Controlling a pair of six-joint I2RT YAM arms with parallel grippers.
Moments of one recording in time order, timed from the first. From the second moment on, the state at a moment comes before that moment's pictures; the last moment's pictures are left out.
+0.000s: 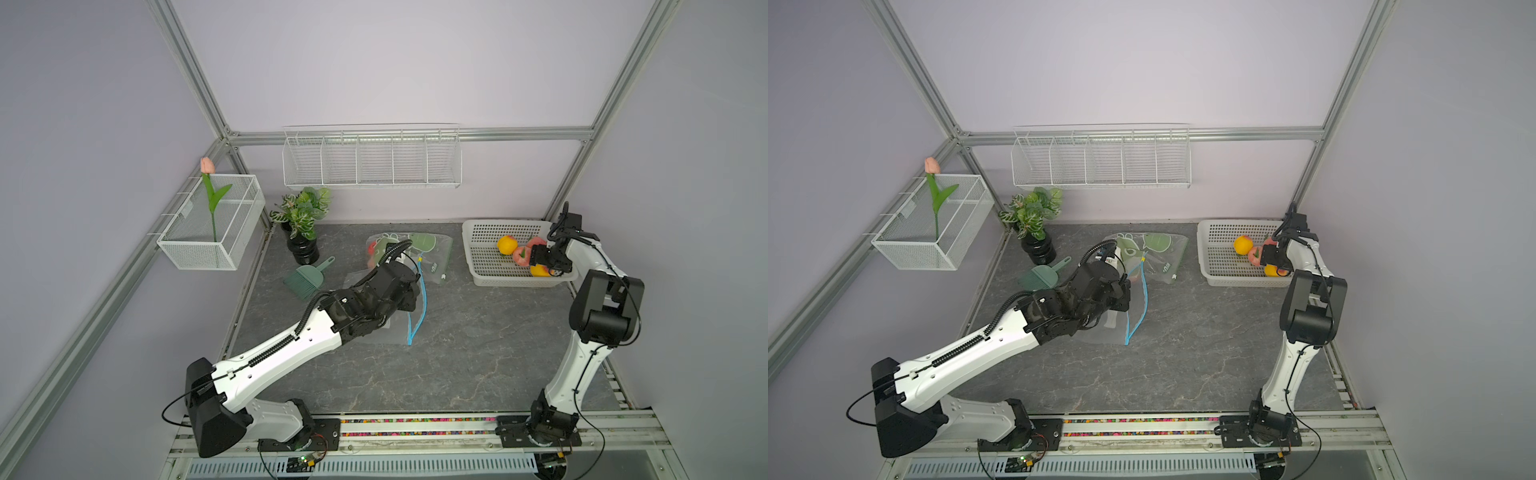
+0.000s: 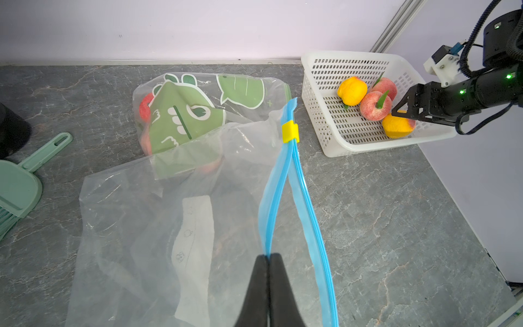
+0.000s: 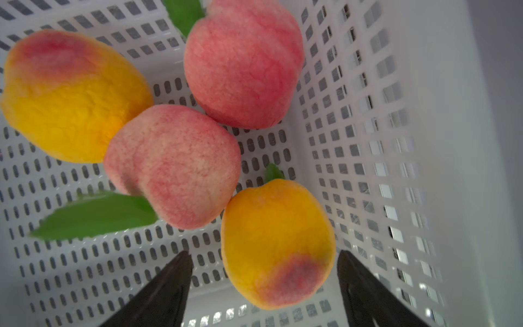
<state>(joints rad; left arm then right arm) -1.00 1.32 1.27 -0.60 -0.39 -0.56 -0.26 2.07 1.70 -0.74 0.02 0.01</state>
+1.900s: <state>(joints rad) -0.98 1.42 1.30 -0.56 -0.38 -0.64 0.16 1.13 1.04 -0.29 -0.68 0.33</state>
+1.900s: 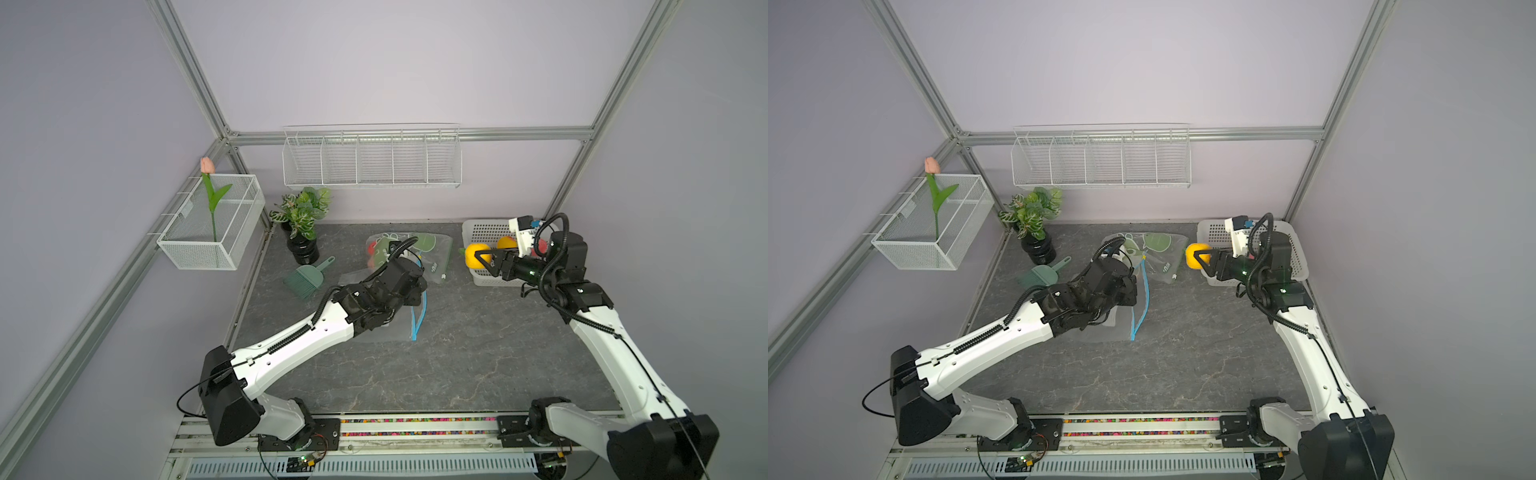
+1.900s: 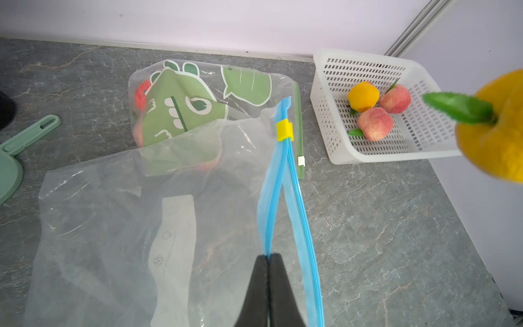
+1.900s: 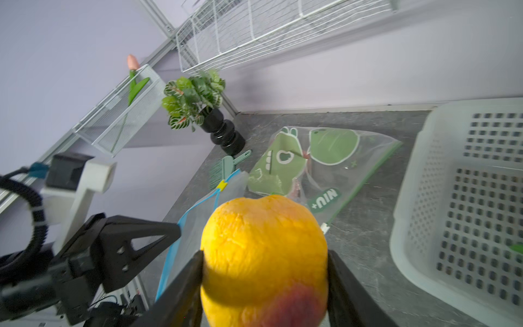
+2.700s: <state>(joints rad) -0.97 1.49 1.39 -0.55 -0.33 -0.66 0.48 1.24 0.96 -0.08 -0.63 0.41</state>
